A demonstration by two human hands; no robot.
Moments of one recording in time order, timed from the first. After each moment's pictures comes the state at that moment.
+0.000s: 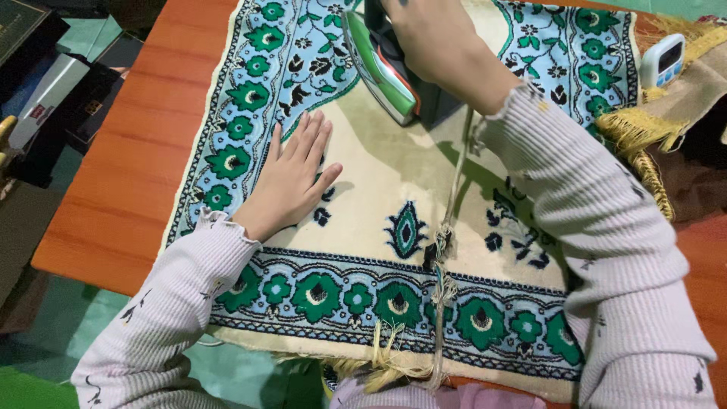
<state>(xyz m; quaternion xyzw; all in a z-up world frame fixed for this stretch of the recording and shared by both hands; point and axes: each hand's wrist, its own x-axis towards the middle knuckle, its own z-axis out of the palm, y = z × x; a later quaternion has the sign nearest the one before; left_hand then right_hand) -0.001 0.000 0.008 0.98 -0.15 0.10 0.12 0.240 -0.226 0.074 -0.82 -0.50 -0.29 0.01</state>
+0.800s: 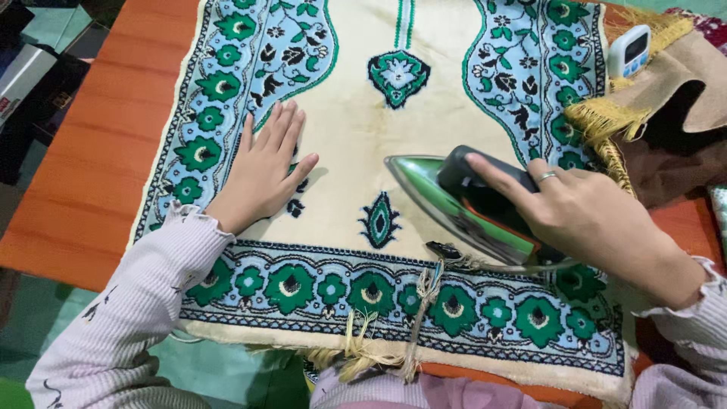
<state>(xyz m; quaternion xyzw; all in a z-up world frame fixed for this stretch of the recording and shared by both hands) -0.003 -0.006 0.016 0.98 -0.14 0.09 0.11 0.028 -0.421 0.141 -0.87 -0.46 -0.01 -0.16</state>
